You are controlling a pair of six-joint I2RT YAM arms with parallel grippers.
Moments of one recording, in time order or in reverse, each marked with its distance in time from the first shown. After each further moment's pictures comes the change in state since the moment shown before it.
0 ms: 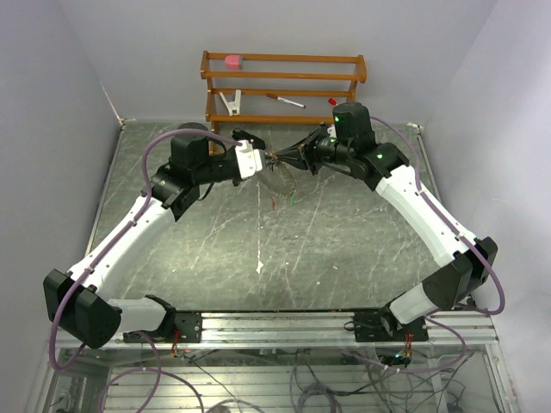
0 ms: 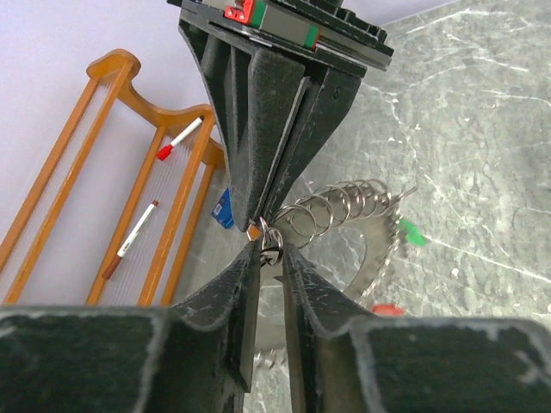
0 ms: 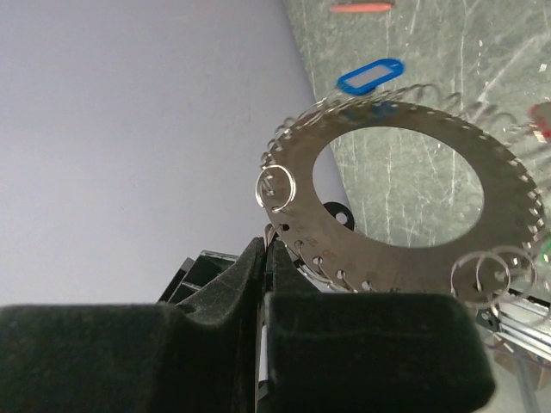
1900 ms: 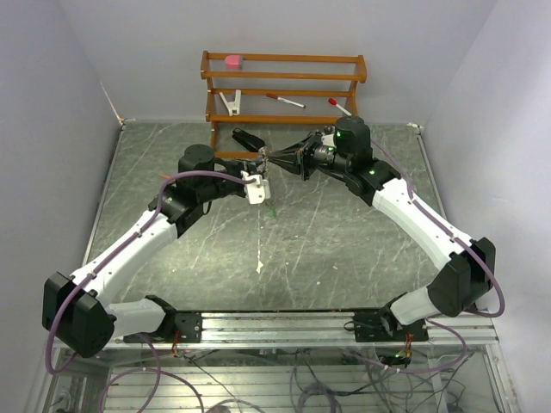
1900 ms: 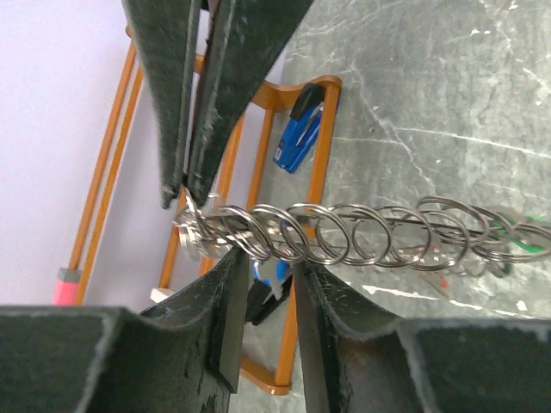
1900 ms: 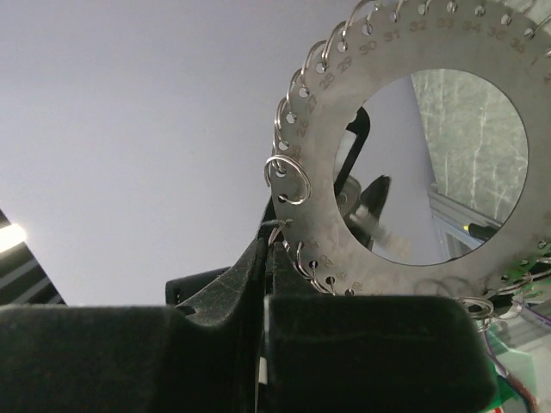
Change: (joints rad) left arm -0.046 -0.058 -0.203 0.113 -0.227 0.315; right arm 0.000 -0.047 -0.253 0.400 -0.177 0.219
